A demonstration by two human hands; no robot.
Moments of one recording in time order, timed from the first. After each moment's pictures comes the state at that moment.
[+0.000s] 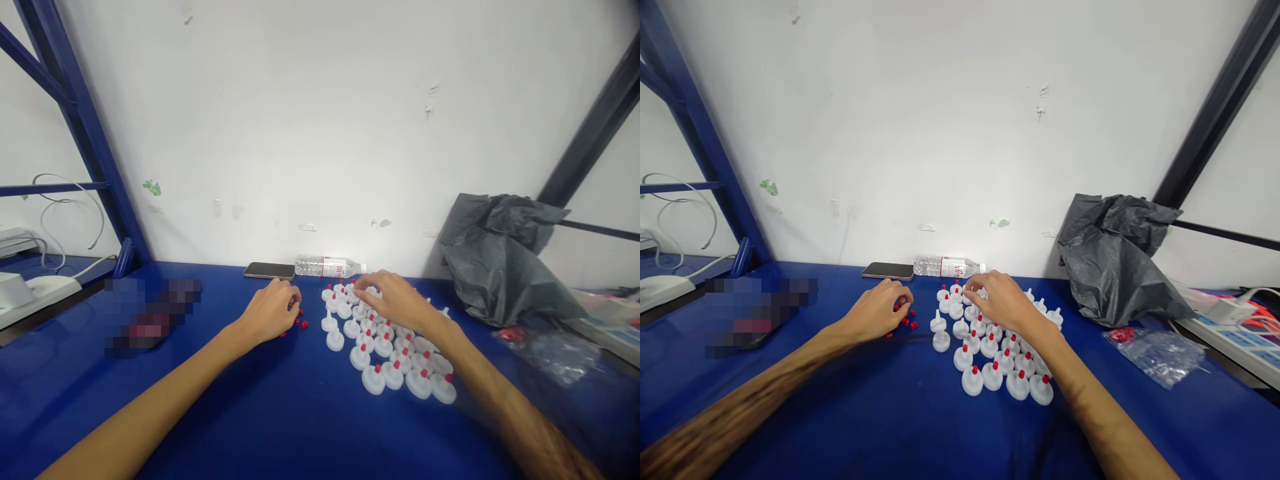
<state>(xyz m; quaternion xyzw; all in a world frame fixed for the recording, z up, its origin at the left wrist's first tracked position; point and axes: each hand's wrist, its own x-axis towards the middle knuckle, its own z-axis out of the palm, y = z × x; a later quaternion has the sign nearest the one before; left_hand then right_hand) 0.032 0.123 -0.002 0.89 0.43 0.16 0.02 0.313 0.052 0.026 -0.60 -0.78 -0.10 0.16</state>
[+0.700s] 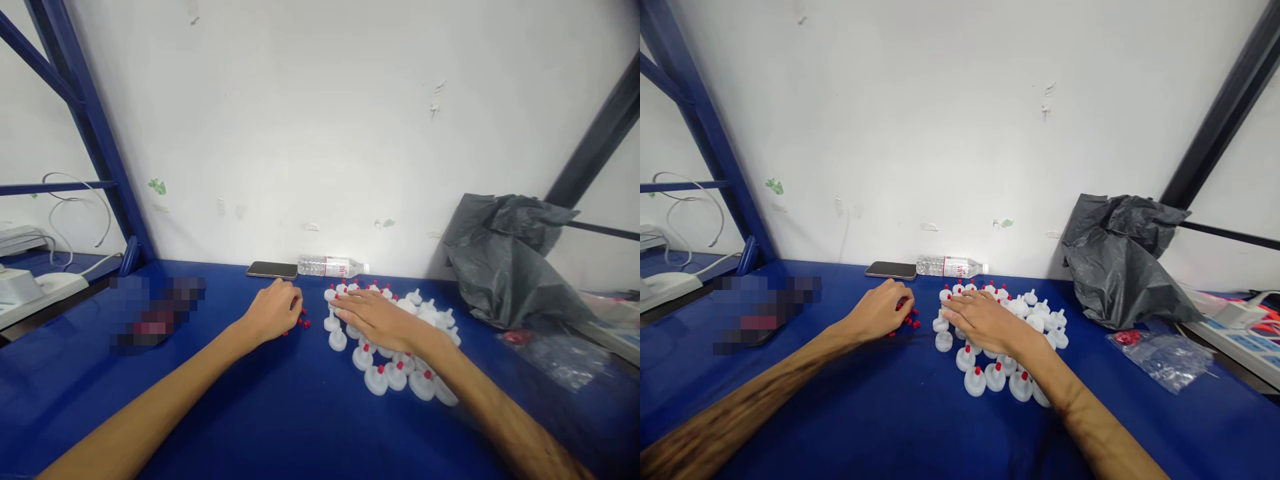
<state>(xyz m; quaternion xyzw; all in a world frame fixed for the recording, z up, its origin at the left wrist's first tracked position) 0.032 0.123 -0.004 0.89 0.43 0.17 0.01 0.287 0.044 0.004 -0.47 -0.87 -0.02 0.16</state>
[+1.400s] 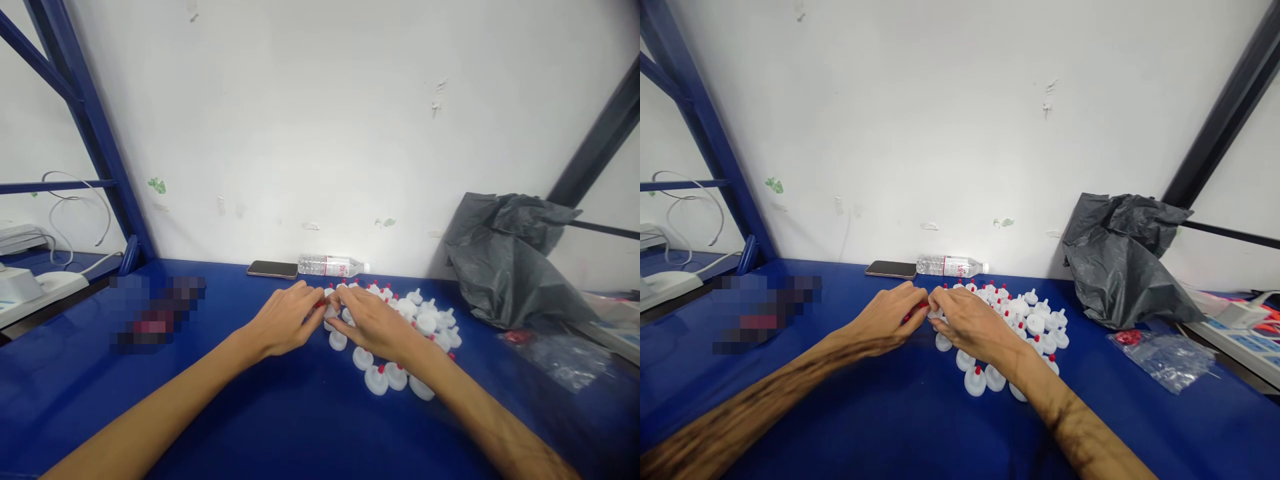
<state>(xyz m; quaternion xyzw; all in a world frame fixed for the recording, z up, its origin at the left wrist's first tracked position) 0.040 0.094 0.004 0.93 0.27 0.23 -0.01 0.257 0.033 0.013 -0.40 -0.87 -0.09 0.27</state>
